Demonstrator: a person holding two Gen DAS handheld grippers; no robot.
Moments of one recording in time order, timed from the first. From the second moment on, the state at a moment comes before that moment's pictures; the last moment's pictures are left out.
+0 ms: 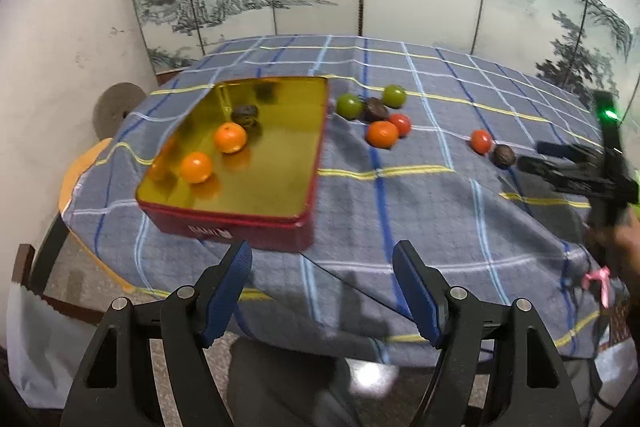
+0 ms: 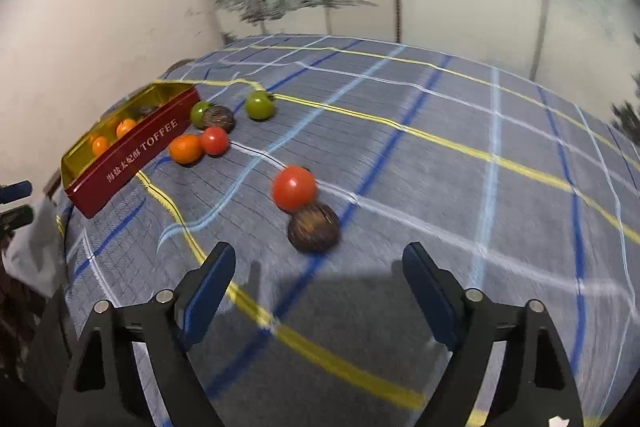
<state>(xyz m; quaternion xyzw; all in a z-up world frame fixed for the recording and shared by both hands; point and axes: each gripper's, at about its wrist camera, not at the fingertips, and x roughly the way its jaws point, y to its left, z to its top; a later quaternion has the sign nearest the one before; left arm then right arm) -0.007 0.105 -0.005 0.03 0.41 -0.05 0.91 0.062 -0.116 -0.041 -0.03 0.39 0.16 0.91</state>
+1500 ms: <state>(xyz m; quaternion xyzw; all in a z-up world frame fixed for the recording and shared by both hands) -0.026 0.212 -0.018 0.02 0.41 0.05 0.91 0.123 0.163 0.008 -0.09 0.40 0.34 0.85</state>
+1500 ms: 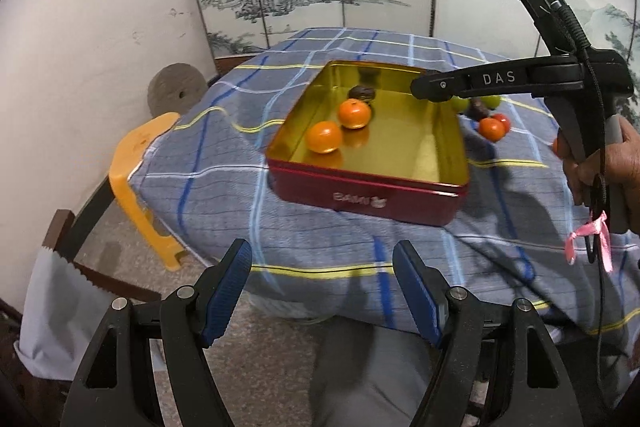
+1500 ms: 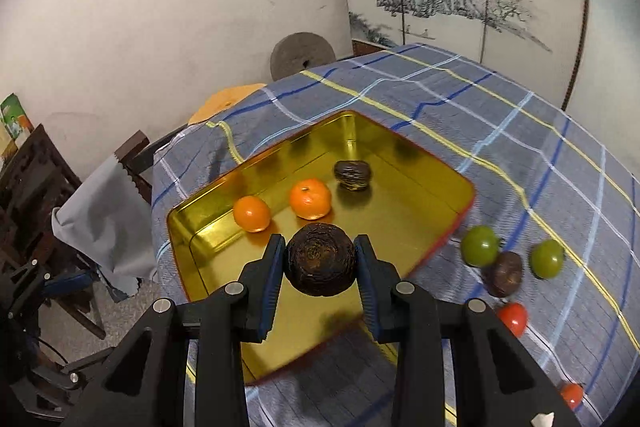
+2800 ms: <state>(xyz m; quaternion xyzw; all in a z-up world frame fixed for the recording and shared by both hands) -0.021 0.215 -0.041 0.05 0.43 0.06 0.90 0.109 0.206 -0.005 -0.05 0.40 0.37 0.84</state>
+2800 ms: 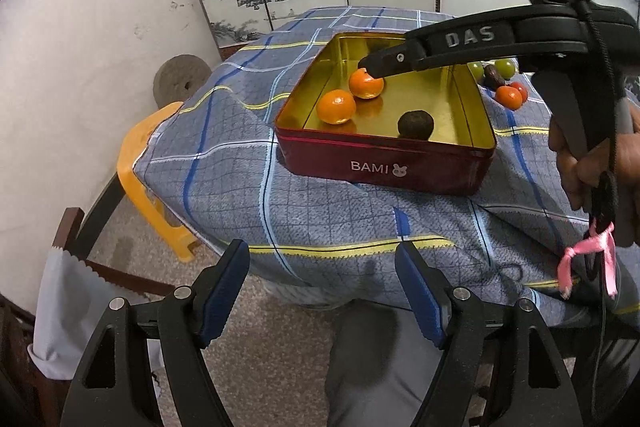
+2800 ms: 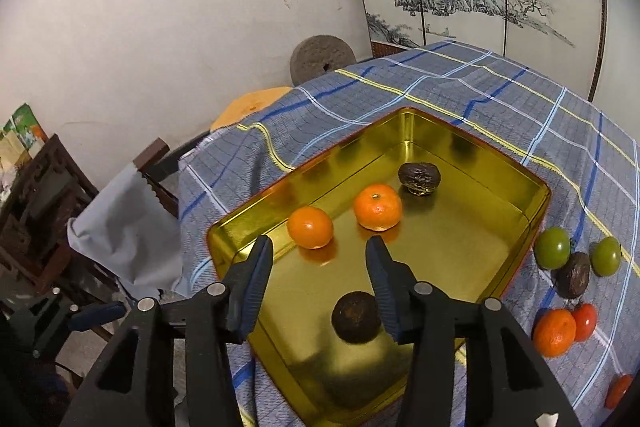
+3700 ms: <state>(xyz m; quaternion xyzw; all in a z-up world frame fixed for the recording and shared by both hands) -0.021 0.172 -0.034 0.07 0.43 0.03 0.90 0.001 -0.010 -0.018 0.03 0.31 0.19 0.93</state>
